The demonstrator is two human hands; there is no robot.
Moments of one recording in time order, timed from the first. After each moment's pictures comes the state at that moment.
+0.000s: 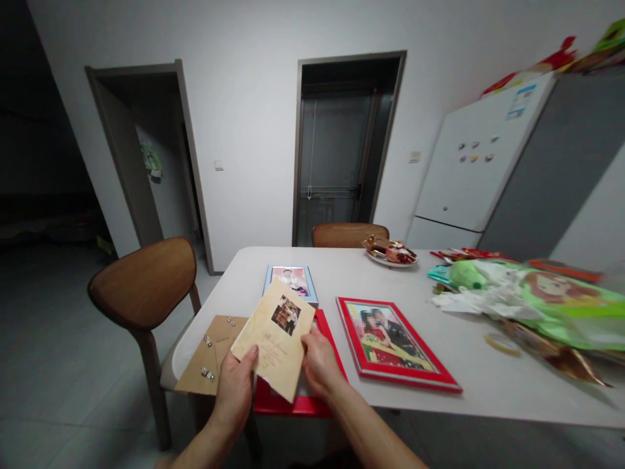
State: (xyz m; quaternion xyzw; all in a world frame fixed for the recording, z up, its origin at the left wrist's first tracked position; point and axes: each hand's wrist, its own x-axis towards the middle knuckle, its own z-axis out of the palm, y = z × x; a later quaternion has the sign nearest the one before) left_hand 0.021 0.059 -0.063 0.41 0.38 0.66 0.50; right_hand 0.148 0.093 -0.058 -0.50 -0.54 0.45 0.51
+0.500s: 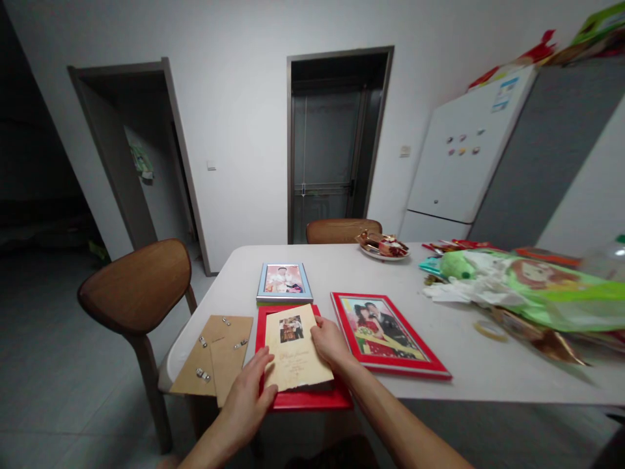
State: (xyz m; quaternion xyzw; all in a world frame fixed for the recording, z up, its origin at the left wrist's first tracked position) left_hand 0.015 0.045 -0.089 0.73 0.50 0.40 0.24; right_hand 0.197 0.123 -0.073 -0.62 -0.60 0.34 0.37
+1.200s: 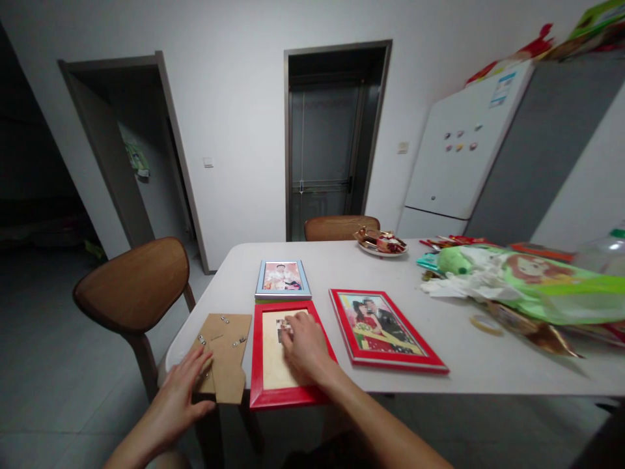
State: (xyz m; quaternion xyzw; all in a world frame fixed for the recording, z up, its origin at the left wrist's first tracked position) left_hand -0.095 0.046 -0.089 0.75 0.61 0.24 0.09; right_hand 0.159 0.099 -0.058 -0.59 -0.76 0.03 0.26
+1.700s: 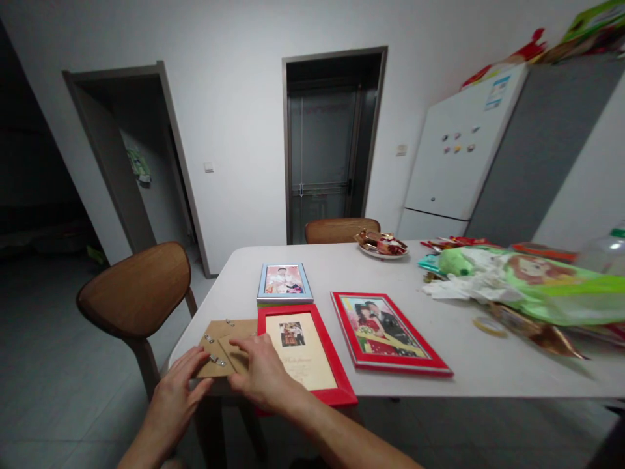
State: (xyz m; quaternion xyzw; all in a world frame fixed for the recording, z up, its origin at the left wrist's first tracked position) left_hand -0.089 0.051 -0.080 0.72 0.57 0.38 -0.03; right_hand 0.092 0.070 -0.048 -0.44 -0.79 0.23 0.36
